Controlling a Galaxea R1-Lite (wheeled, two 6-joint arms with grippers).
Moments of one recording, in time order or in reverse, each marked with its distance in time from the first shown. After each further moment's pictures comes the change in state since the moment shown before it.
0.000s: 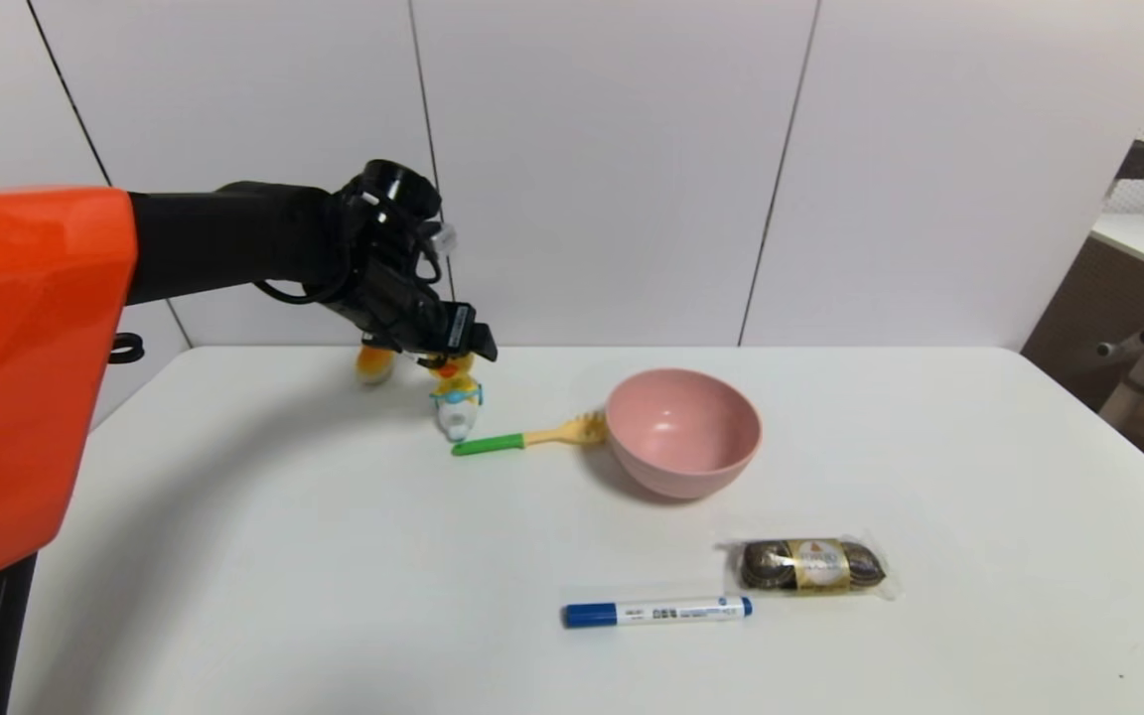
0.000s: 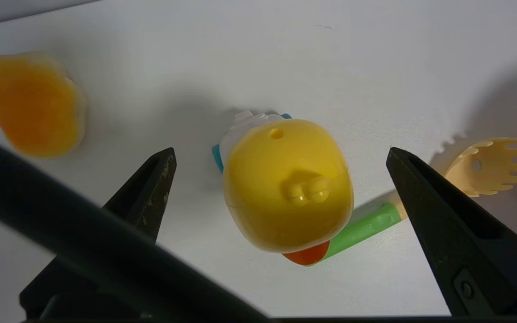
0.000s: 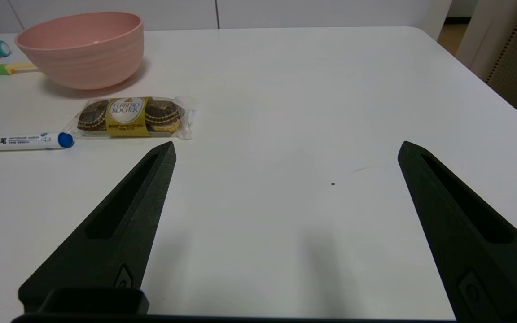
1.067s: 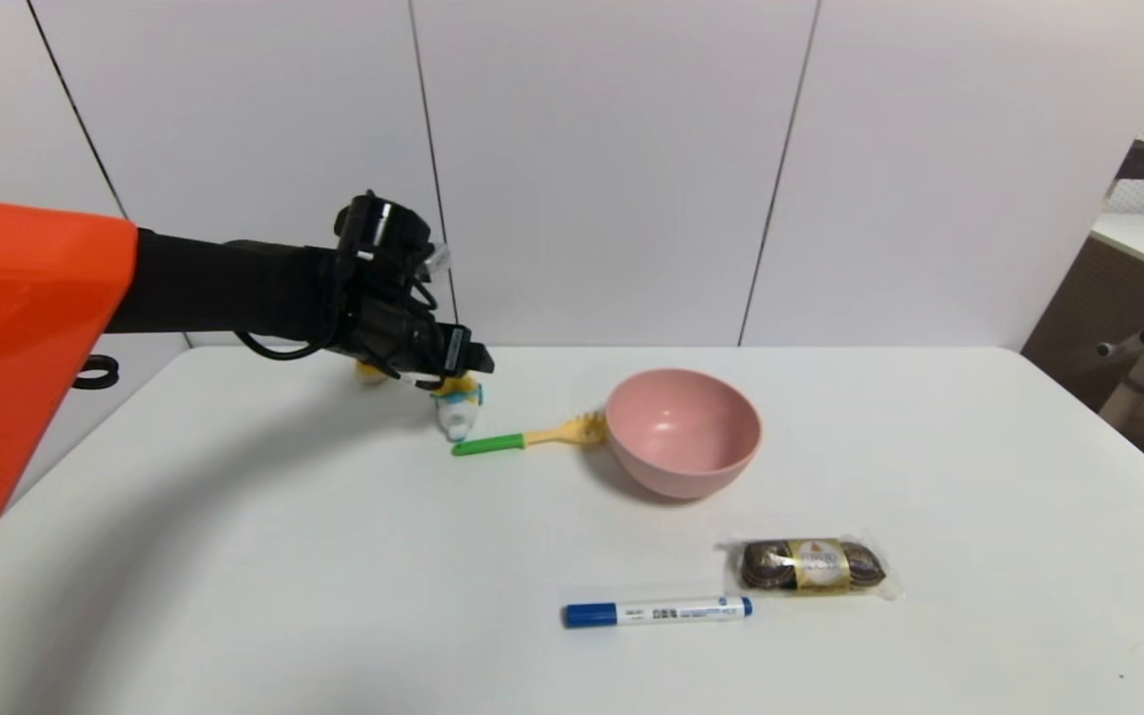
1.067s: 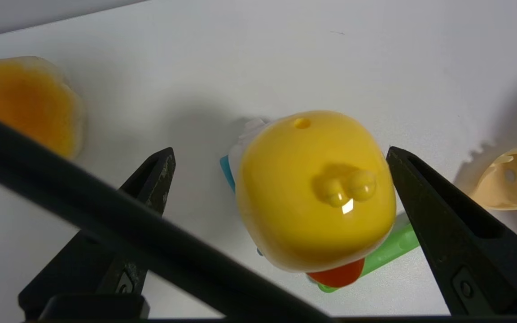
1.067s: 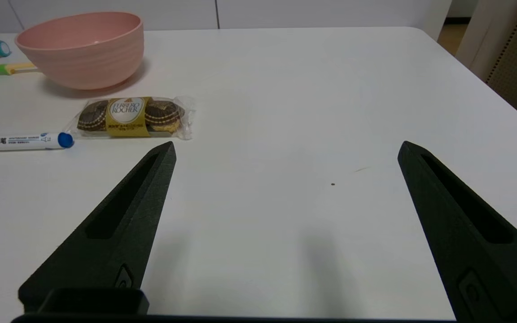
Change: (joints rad) left arm 0.009 -0.072 0.319 -0.341 0.000 0.028; right arm 0.000 0.000 0.000 0.000 0.000 0.000
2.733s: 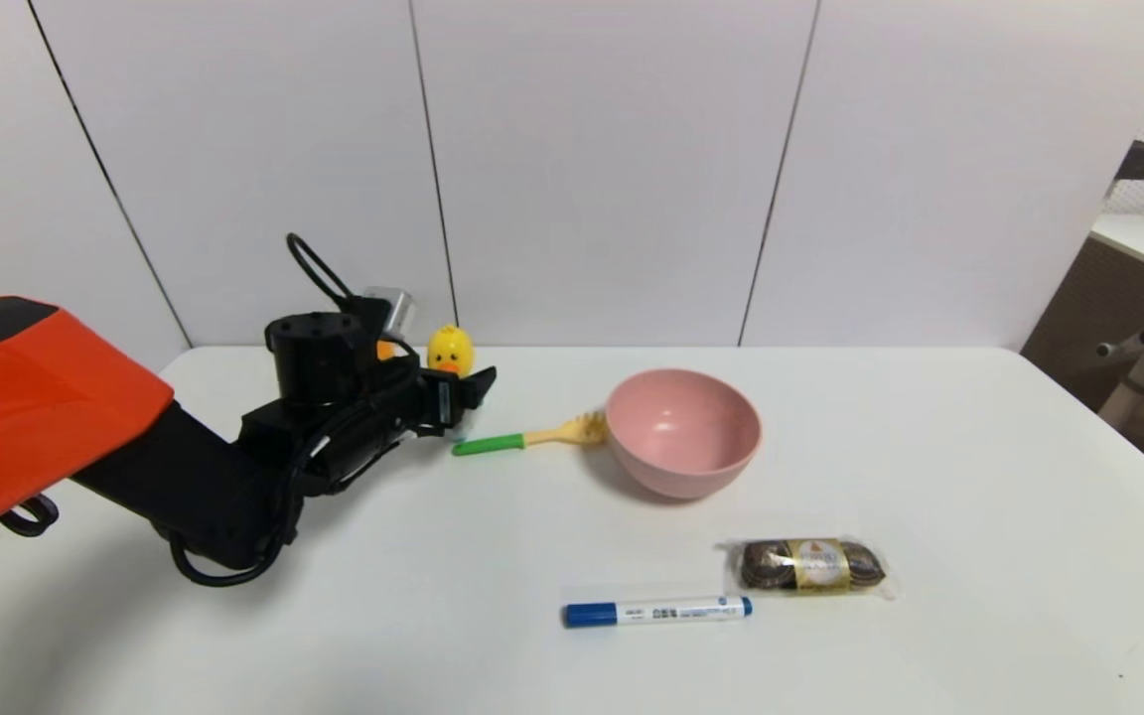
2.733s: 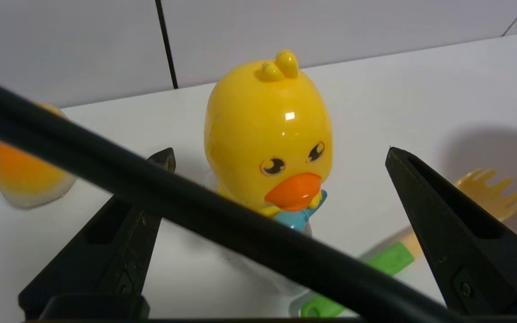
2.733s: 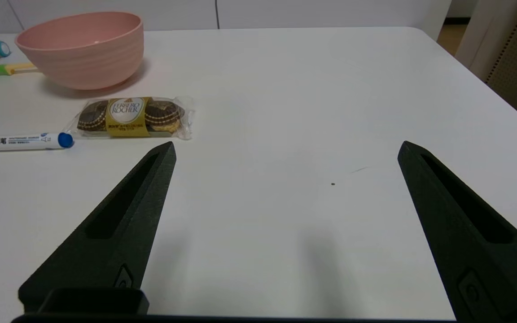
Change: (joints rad) left arm -0.030 -0.094 0.834 -1.276 -0.002 0.000; right arm 0.000 0.000 0.000 0.000 0.000 0.000
